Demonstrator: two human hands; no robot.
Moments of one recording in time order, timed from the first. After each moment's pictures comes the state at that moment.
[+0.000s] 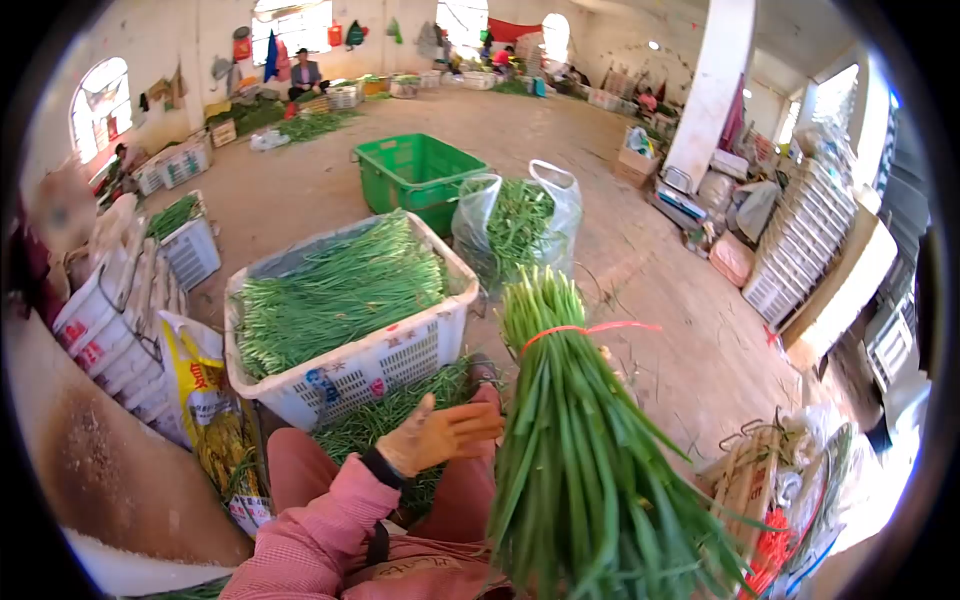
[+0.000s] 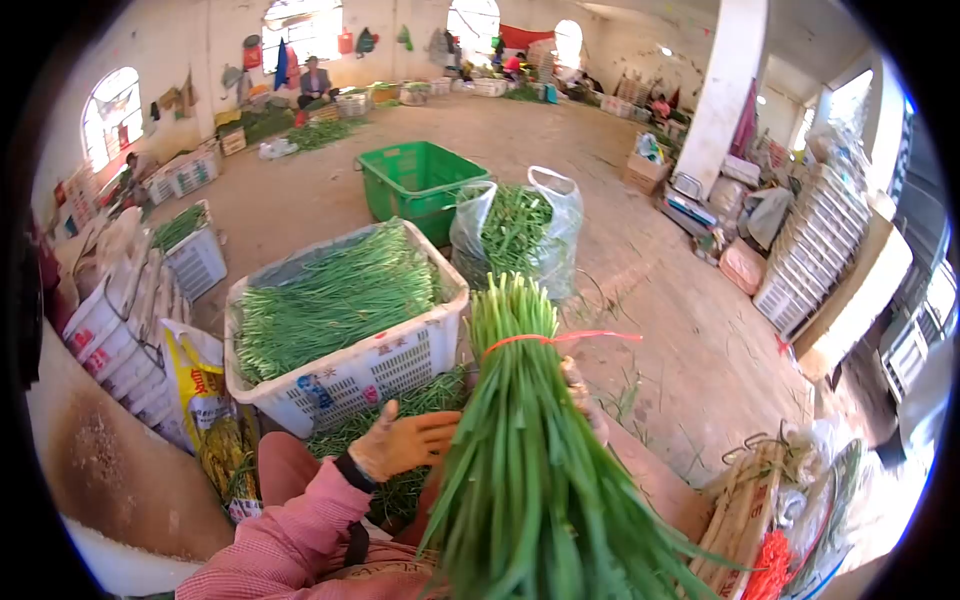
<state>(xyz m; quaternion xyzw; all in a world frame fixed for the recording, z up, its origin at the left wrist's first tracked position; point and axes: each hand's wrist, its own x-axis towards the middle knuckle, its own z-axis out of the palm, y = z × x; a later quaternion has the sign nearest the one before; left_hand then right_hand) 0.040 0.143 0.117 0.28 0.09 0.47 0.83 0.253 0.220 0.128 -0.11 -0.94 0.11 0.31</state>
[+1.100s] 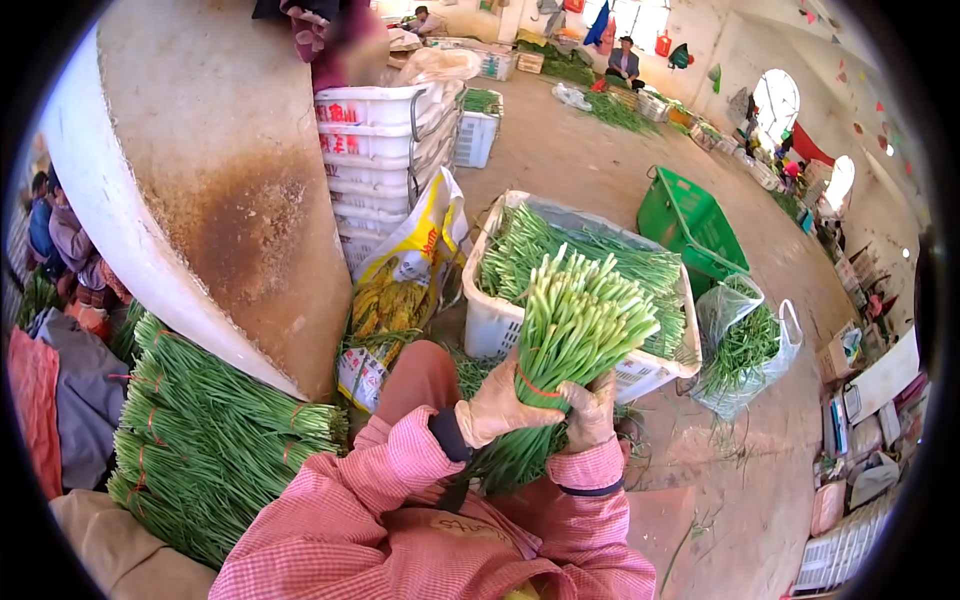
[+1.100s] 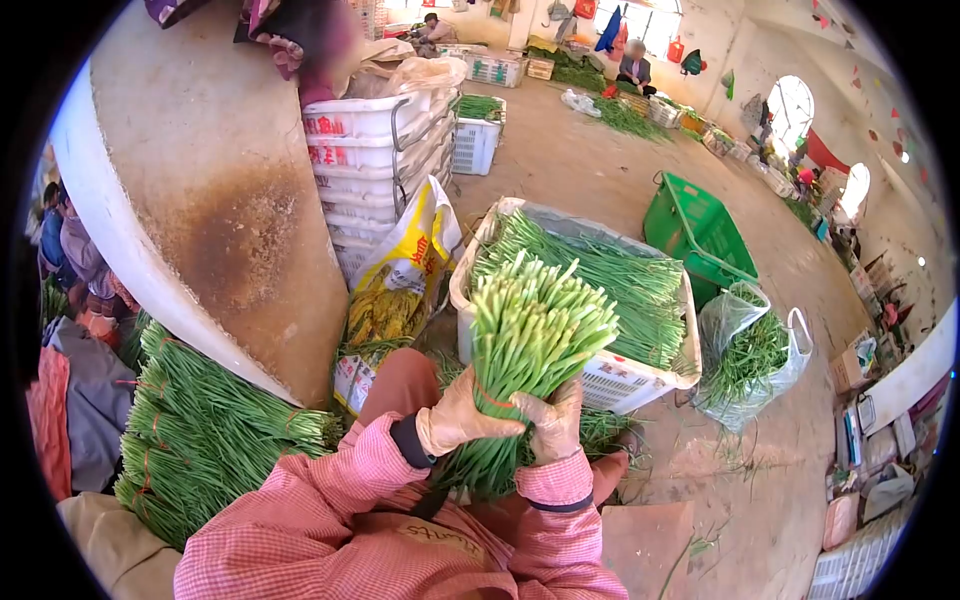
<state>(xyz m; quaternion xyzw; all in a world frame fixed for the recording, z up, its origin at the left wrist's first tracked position) -0.048 0.007 0.131 0.35 0.47 0.77 0.25 0.012 0.122 0.165 0.01 -0.51 0.83 0.23</state>
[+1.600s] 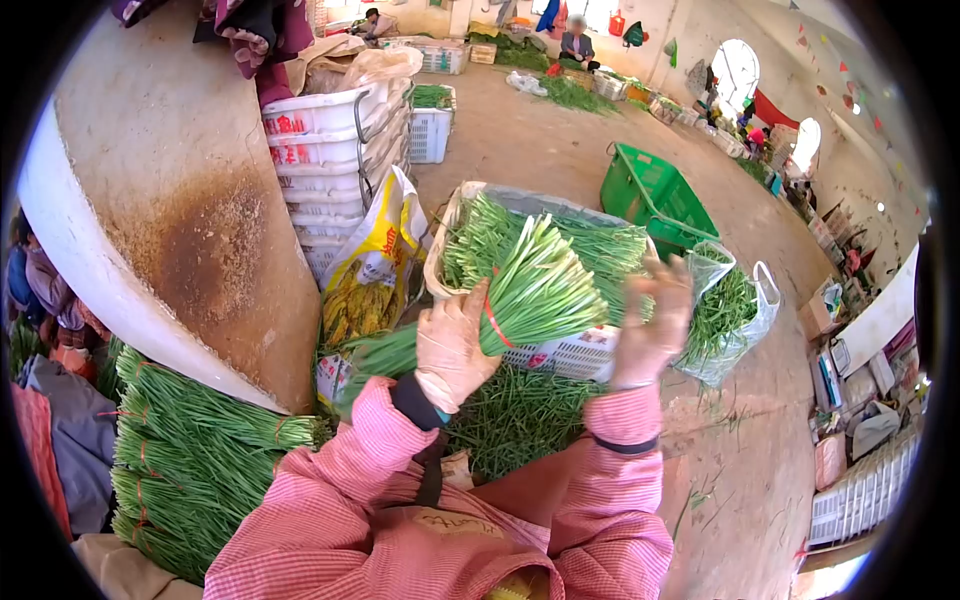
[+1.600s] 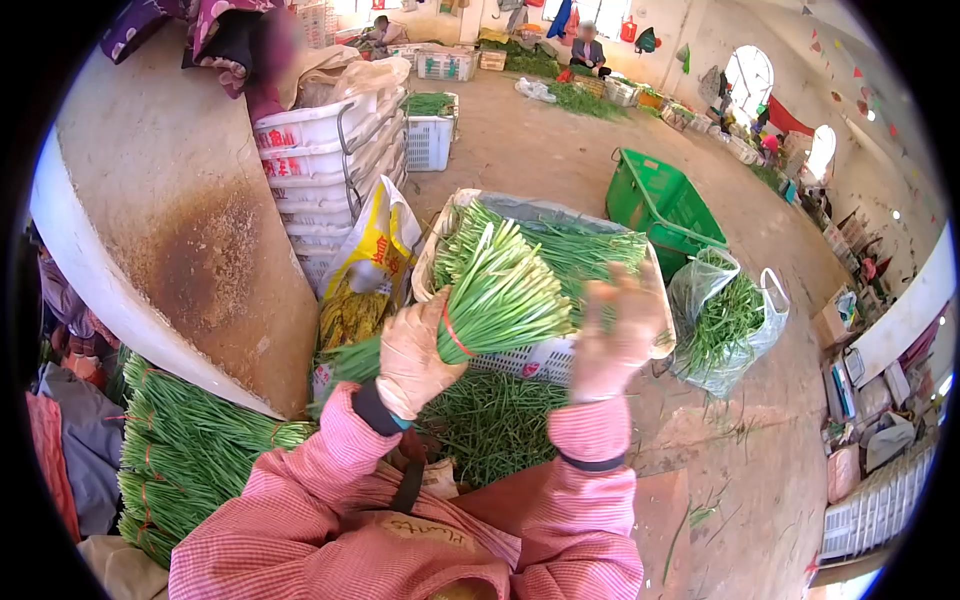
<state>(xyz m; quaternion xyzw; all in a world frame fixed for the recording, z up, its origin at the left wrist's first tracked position) -0.073 0.006 0.169 0.33 0.87 0.29 -0.22 0.022 0.212 0.231 -0.06 -0.73 0.32 0.60</state>
